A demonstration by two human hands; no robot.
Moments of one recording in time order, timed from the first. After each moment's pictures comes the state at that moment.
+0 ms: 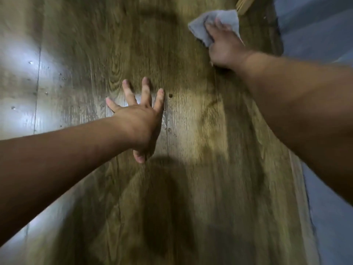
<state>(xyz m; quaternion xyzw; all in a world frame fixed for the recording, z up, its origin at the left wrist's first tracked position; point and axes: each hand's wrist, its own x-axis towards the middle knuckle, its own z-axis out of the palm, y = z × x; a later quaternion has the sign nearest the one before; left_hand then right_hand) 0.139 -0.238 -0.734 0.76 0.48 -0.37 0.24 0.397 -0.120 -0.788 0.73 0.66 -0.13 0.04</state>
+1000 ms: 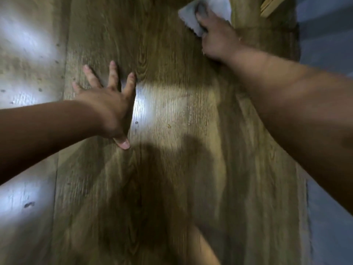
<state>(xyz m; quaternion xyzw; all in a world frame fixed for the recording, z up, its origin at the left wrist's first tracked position) 0.033 -0.214 -0.731 0.76 0.50 -0.35 0.23 0.318 -0.104 -0.774 0.69 0.72 -0.12 0.02</state>
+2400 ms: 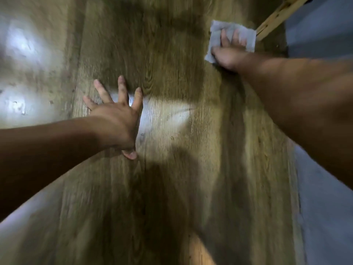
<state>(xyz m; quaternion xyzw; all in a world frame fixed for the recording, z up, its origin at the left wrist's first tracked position) 0.036 -0.216 -0.739 0.75 0.52 -0.34 0.23 0.354 -0.093 -0.779 0.80 0.56 -0.20 0.12</state>
